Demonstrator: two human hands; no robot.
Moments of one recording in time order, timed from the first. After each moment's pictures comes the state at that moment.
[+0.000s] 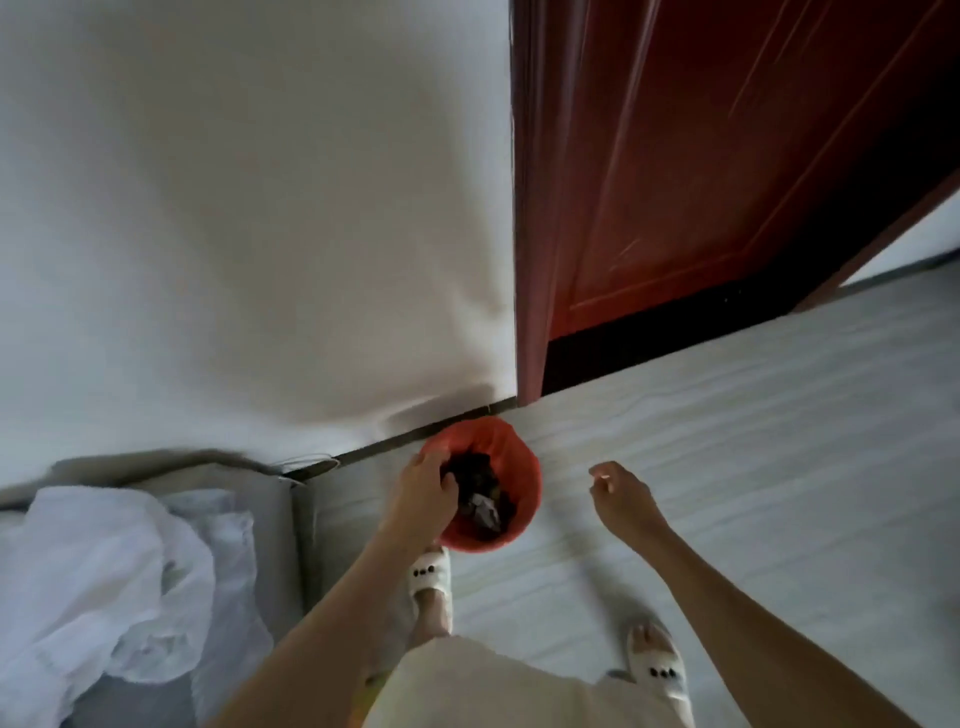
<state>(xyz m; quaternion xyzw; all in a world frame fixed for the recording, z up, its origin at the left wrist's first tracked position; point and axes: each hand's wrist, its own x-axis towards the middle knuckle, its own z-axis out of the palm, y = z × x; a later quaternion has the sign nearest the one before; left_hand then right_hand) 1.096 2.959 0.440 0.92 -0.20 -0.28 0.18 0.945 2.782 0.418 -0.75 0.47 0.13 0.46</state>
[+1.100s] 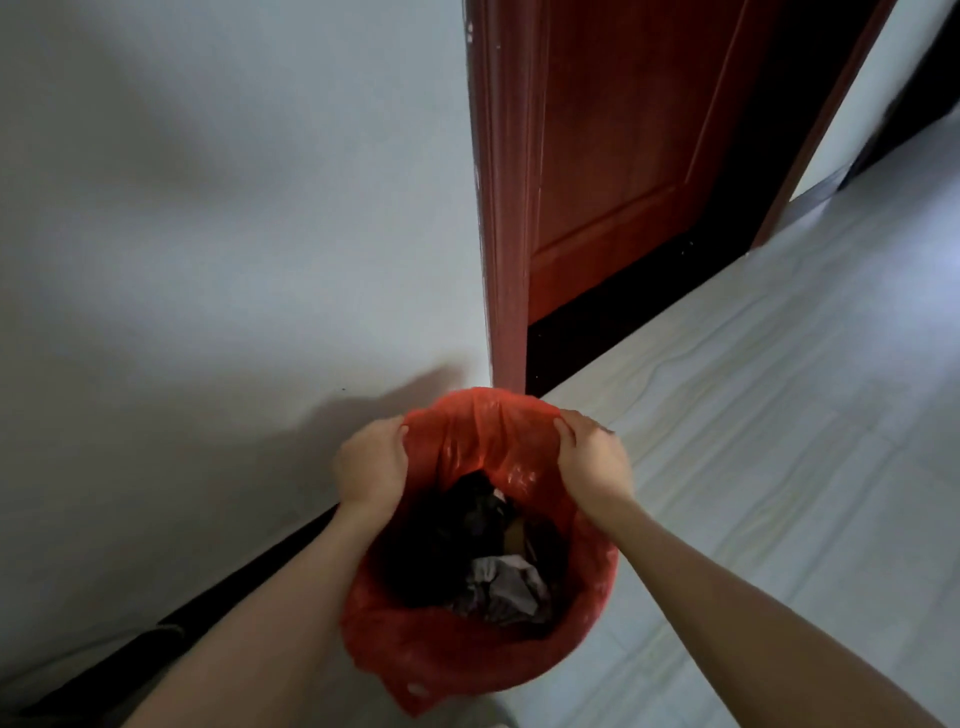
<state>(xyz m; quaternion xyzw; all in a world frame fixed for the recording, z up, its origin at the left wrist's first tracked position) 1.275 2.916 0.001 0.90 -0.40 0.00 0.21 1.083 2.812 0.011 -0.77 0.51 -0.21 0.32</state>
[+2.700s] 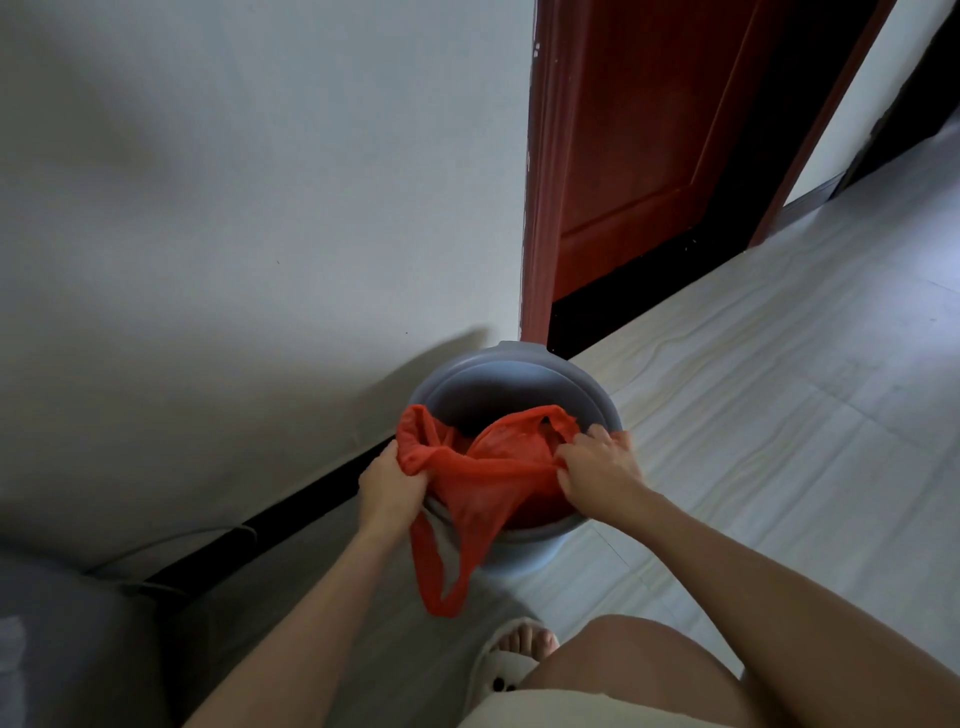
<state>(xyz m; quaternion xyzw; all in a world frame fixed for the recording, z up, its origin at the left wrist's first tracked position) 1.230 3.056 0.023 0.88 -0.25 -0.20 0.35 1.053 2.924 0.032 -0.91 0.39 0.10 0.04</state>
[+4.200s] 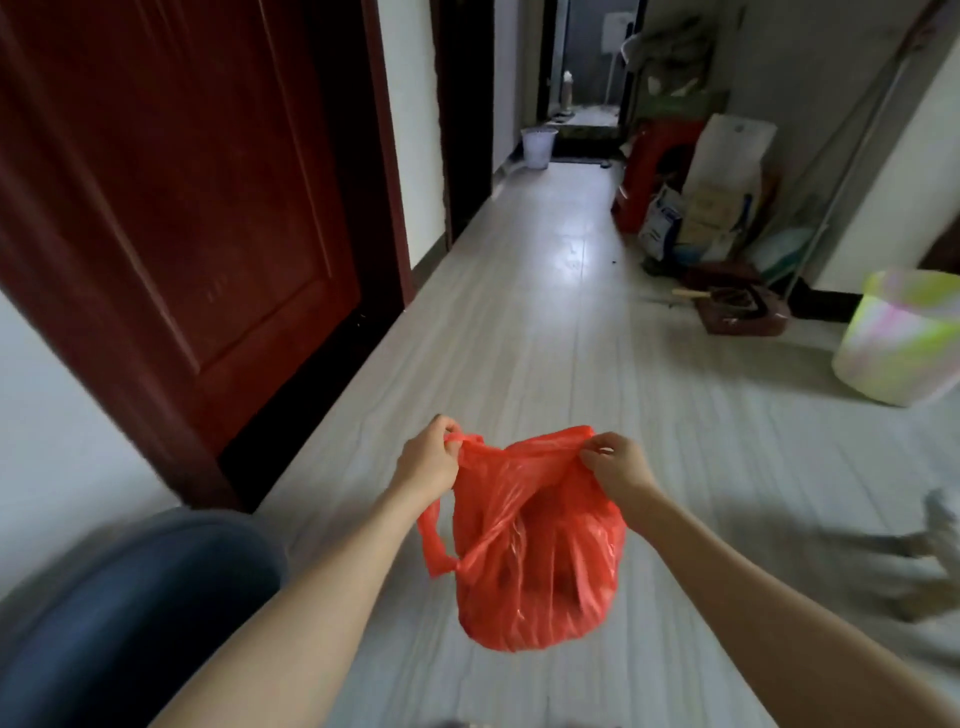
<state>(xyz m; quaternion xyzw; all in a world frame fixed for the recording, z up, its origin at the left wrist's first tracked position) 0.936 2.841 0.095 0.65 -0.65 -0.31 0.25 0.733 2.872 0.080 -0.41 0.73 -0.41 0.35</state>
